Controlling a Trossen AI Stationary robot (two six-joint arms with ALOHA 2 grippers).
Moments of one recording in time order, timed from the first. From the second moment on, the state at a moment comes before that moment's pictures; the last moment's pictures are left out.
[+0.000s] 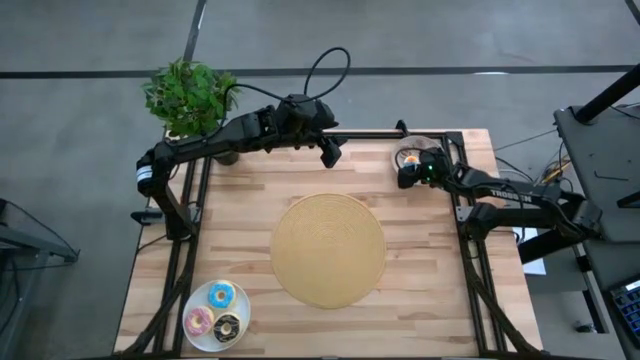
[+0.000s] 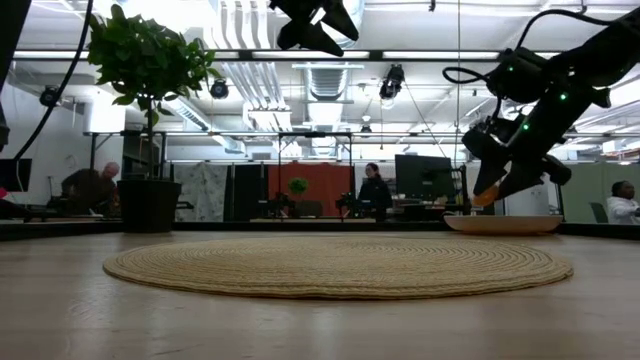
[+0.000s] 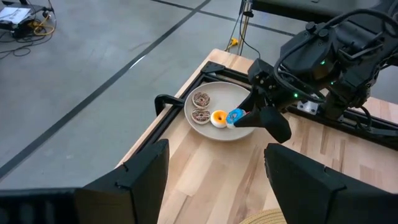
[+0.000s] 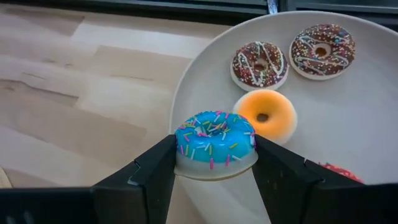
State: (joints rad) left arm 0.29 1.68 1.78 -0.53 -0.15 -0.11; right arm -0.64 0.99 0.35 -0.14 0.28 0.58
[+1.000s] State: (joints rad) left arm 0.29 1.68 1.78 -0.53 -0.15 -0.11; right arm -0.64 1.00 0.32 -0.02 0.28 0.60
